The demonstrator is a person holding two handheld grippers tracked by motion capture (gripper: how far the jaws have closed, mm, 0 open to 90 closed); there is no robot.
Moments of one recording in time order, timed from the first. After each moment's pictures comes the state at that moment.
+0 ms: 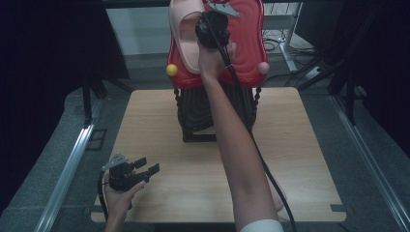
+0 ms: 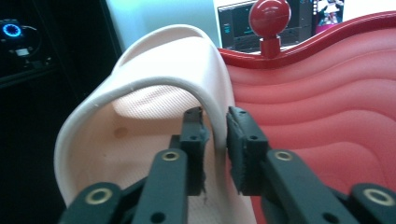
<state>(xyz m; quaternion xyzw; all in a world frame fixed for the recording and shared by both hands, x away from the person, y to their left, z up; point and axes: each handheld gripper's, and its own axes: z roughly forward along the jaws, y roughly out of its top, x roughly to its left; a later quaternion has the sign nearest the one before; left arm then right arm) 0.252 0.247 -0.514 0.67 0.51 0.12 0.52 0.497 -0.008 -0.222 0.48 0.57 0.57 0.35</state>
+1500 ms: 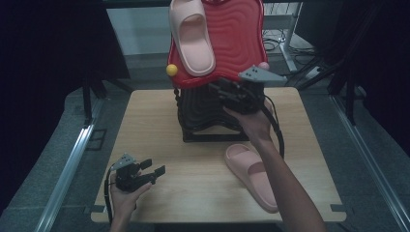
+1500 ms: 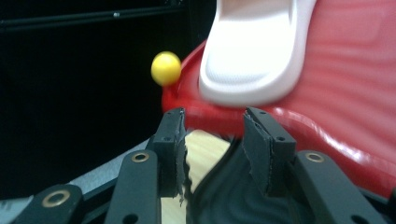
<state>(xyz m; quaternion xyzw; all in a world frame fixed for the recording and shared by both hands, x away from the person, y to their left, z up) 0.255 0.231 -0.518 0.69 0.50 0.11 0.51 0.367 -0.110 -0.293 0.30 0.72 0.59 0.21</state>
